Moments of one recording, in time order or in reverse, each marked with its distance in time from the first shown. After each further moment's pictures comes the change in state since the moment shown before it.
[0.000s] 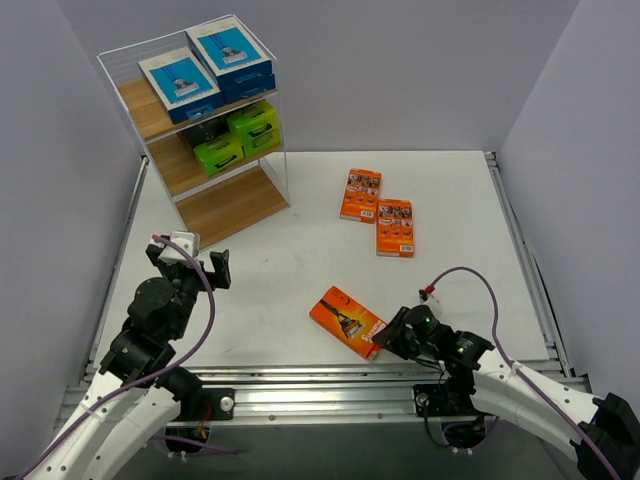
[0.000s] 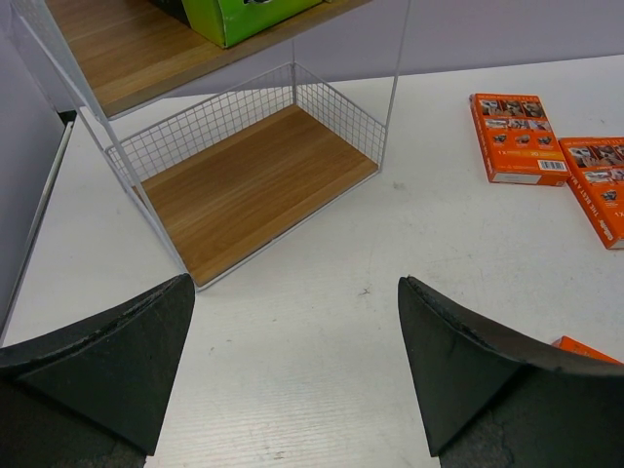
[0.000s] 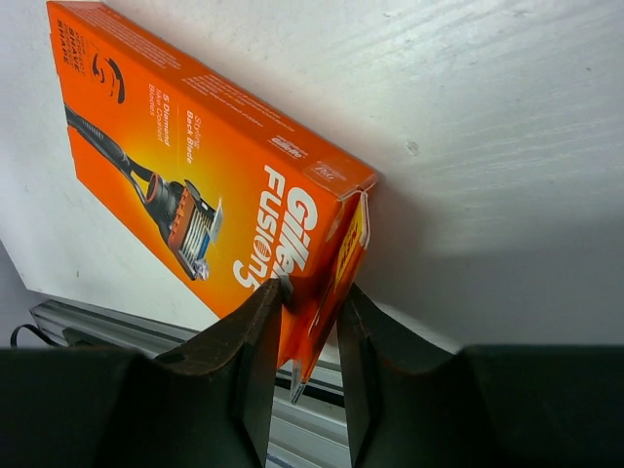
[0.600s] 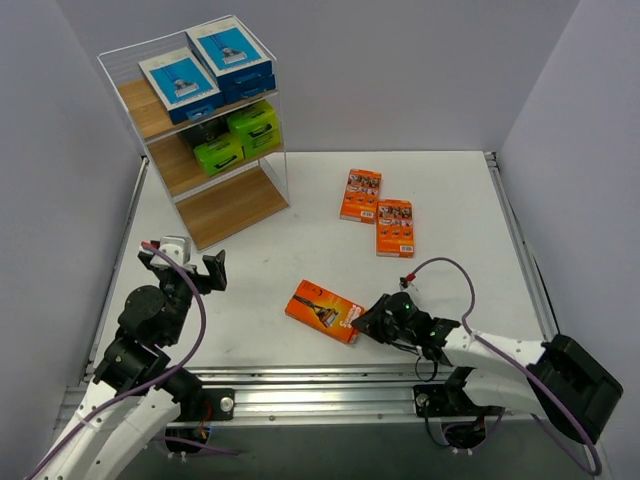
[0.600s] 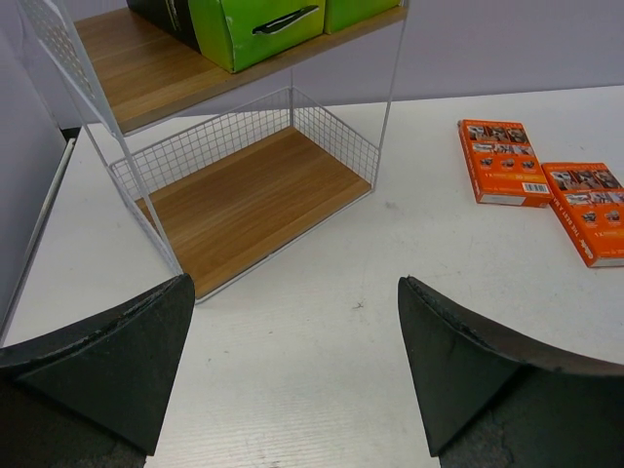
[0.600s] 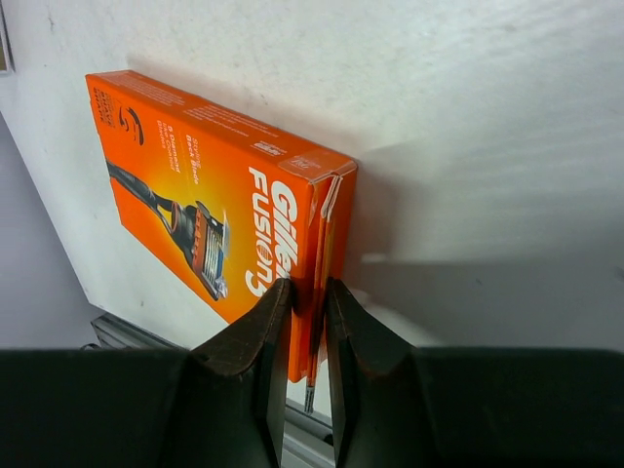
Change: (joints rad) left arm -0.001 -0.050 0.000 0.000 0.008 -0.005; right arm 0.006 0.364 0.028 0.428 -0.010 0.061
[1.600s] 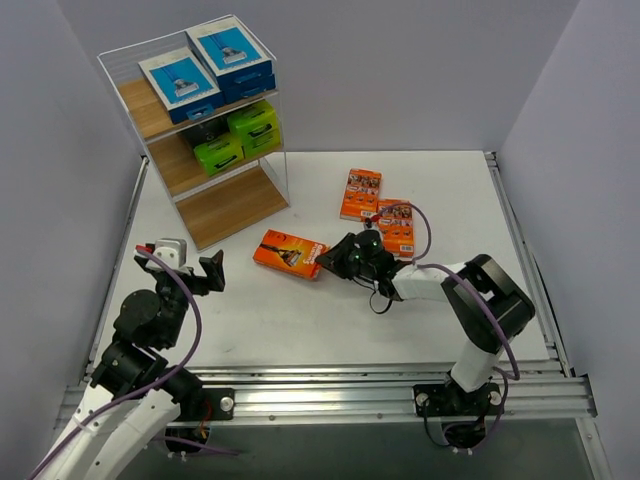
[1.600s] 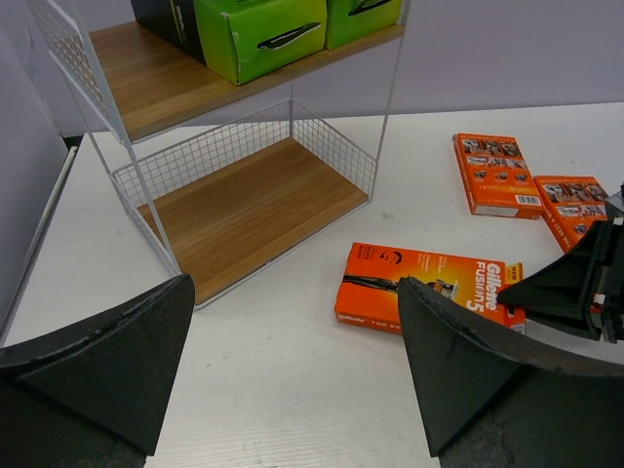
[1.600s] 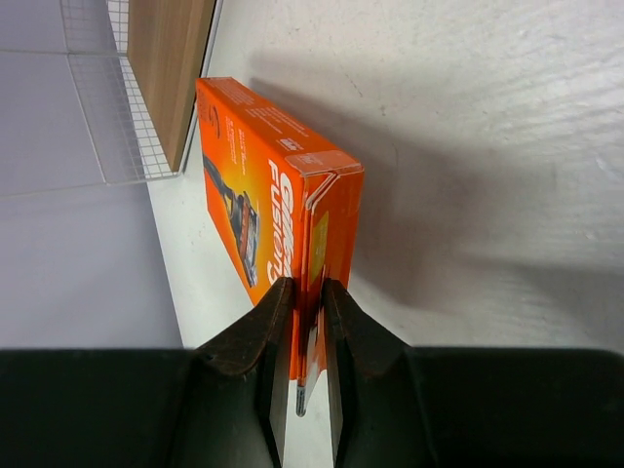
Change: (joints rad) left arm -0.011 -0.039 0.000 0.001 -0.017 -0.003; right arm -0.167 0.659 0.511 0.377 -0.158 -0.113
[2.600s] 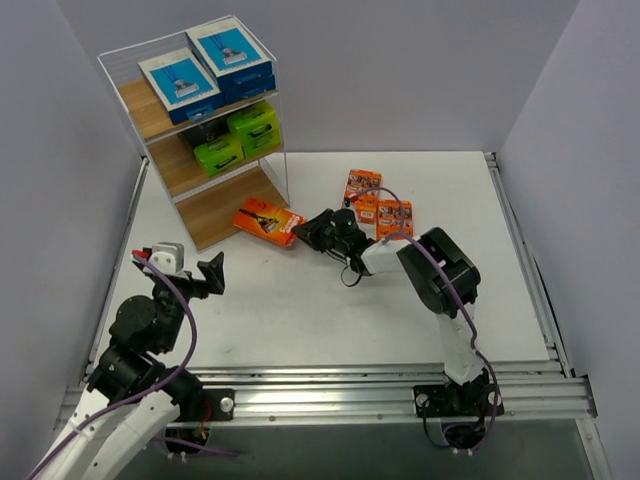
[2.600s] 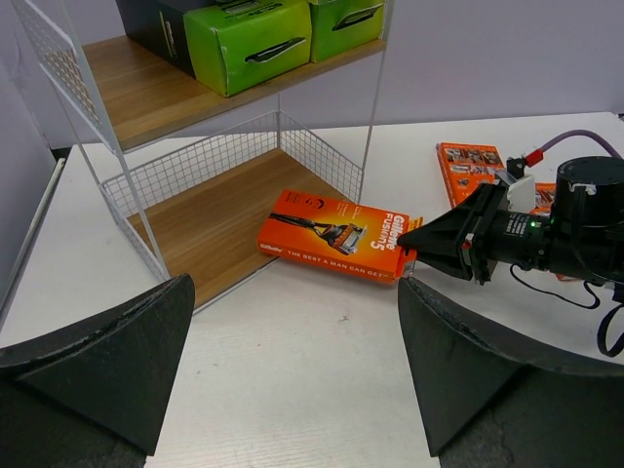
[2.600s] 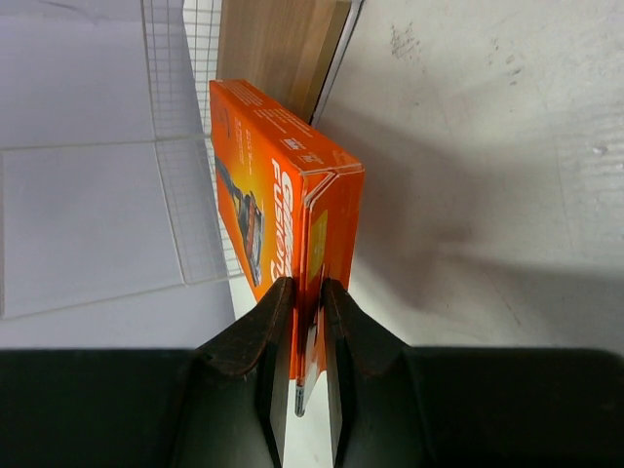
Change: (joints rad) left arm -0.029 -0.030 0.000 0.001 -0.001 -0.001; right arm -0.013 0.404 0.392 0.163 -0.011 0.124
